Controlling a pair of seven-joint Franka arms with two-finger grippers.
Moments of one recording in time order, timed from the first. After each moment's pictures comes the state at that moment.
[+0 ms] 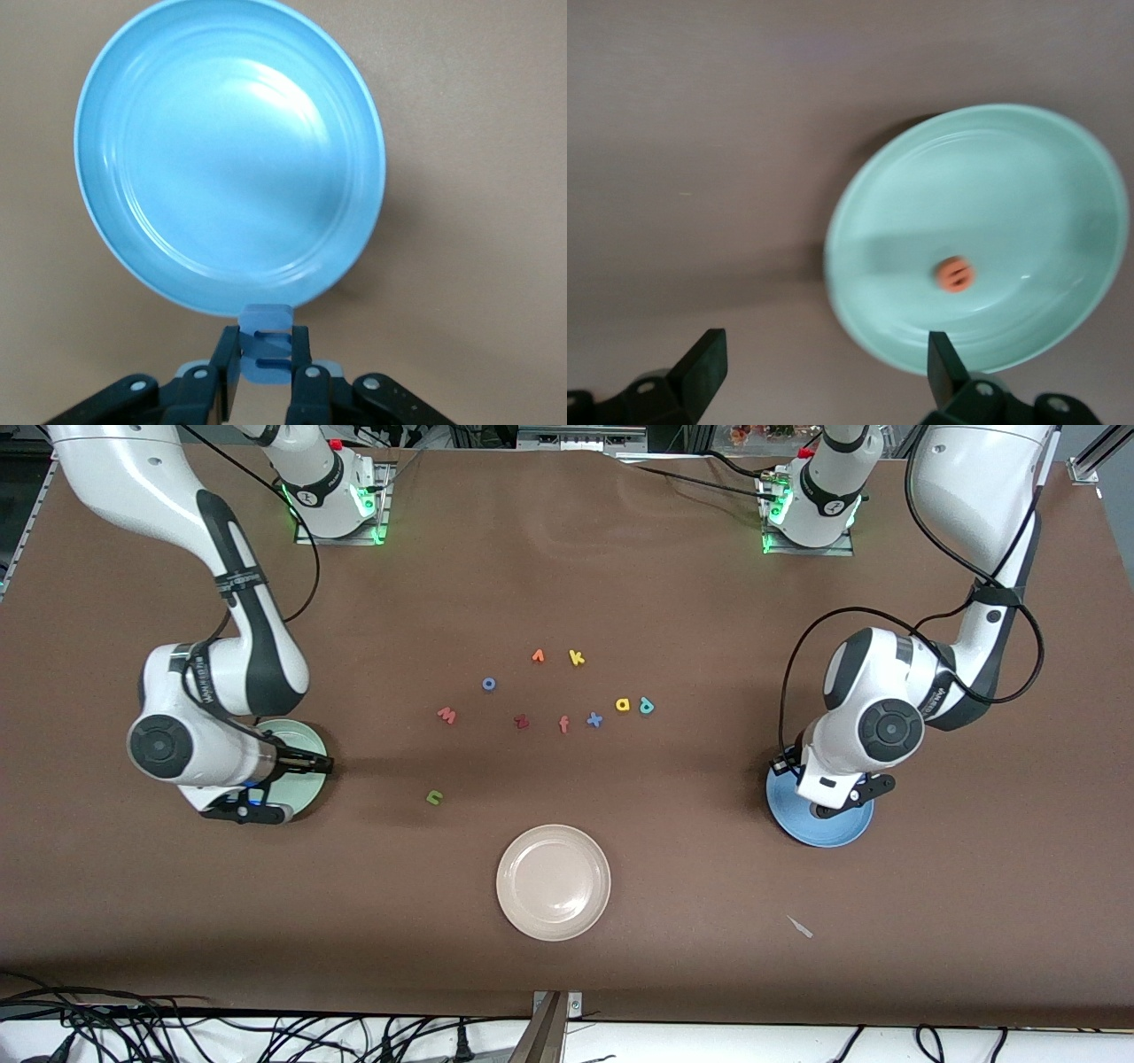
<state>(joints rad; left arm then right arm) -0.09 0.51 -0.13 -1.78 0.08 2.04 -0.65 0.16 0.54 -0.01 -1.69 -0.01 2.02 0.30</state>
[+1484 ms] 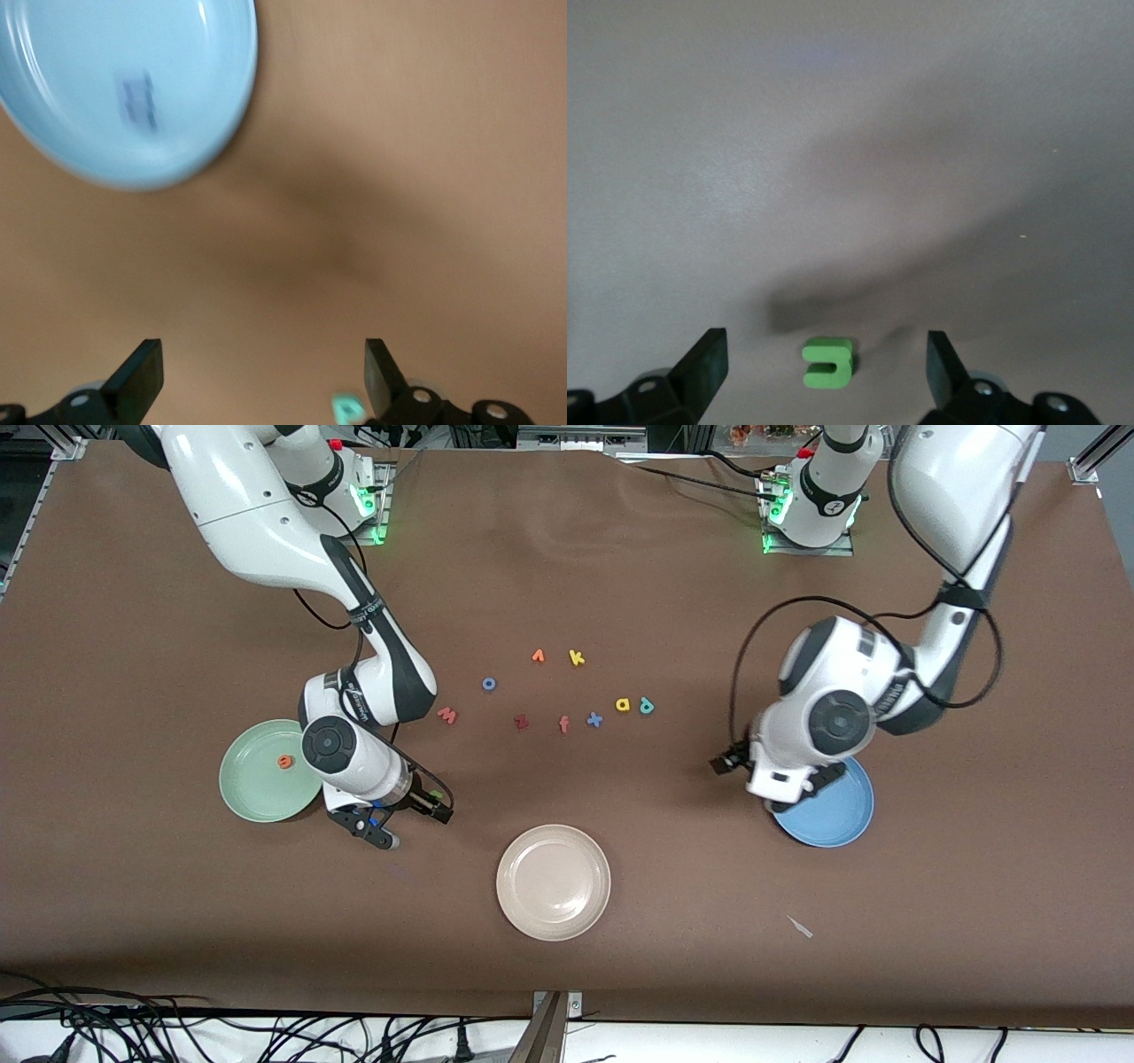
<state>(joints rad) -0.05 0.54 -0.40 -1.67 0.08 1.95 -1.08 0.34 0.78 0.04 -1.56 0.05 2.38 0.82</state>
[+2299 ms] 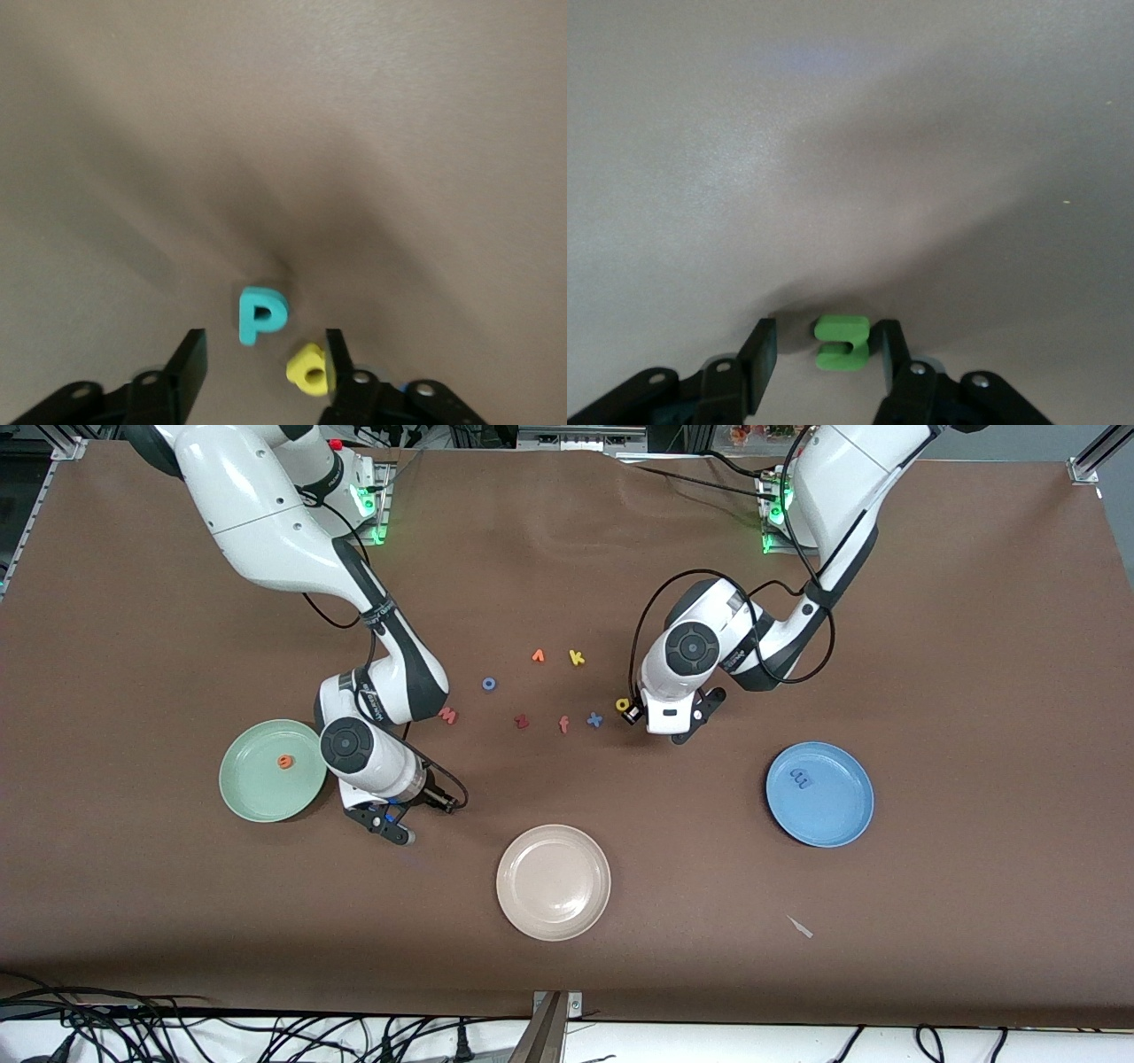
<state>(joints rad) -0.21 0.59 -0.44 -1.95 0.08 2.37 -1.51 0.35 0.80 0.06 -1.56 0.06 2.38 0.83</state>
